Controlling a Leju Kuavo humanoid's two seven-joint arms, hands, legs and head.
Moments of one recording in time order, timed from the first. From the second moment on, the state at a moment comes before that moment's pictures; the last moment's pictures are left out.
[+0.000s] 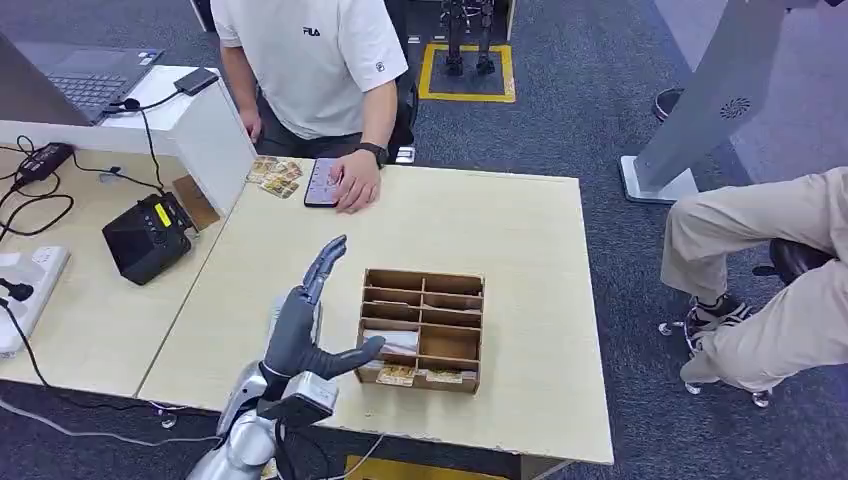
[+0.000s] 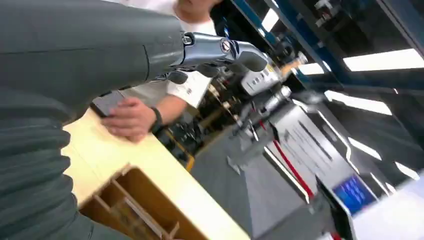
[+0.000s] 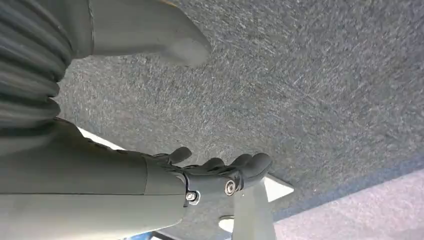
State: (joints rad) left arm -0.07 0.00 -0.39 -1.57 -0.47 0.23 -0.59; right arm -0.08 0.33 -1.55 -0.72 0.93 -0.66 -0.20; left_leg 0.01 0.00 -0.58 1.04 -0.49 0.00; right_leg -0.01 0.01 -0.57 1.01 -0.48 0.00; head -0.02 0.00
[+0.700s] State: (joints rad) left arm -0.07 0.06 -0.52 -1.58 -0.68 0.19 -0.57; right arm -0.06 0.33 -1.55 -0.76 1.01 -0.66 -0.19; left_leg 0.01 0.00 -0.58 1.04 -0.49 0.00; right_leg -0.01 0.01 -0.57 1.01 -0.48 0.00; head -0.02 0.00
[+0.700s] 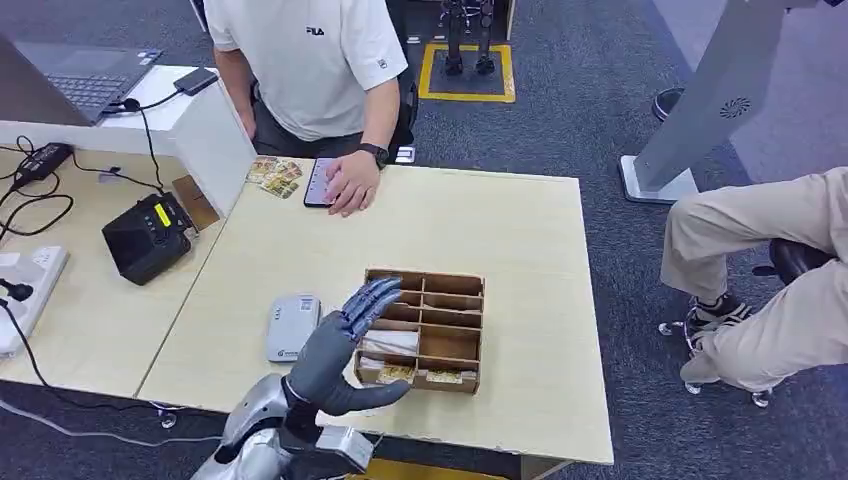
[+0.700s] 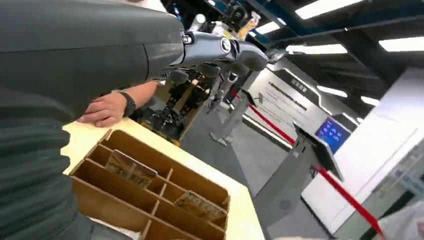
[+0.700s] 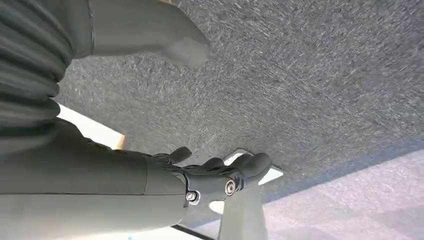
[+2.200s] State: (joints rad) left arm -0.28 0.06 -0.77 -1.28 -1.06 0.34 -0.28; right arm -0.05 0.33 -1.55 -0.75 1.14 -0.66 -0.21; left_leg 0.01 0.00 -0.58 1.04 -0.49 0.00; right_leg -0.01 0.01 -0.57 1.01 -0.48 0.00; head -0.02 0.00
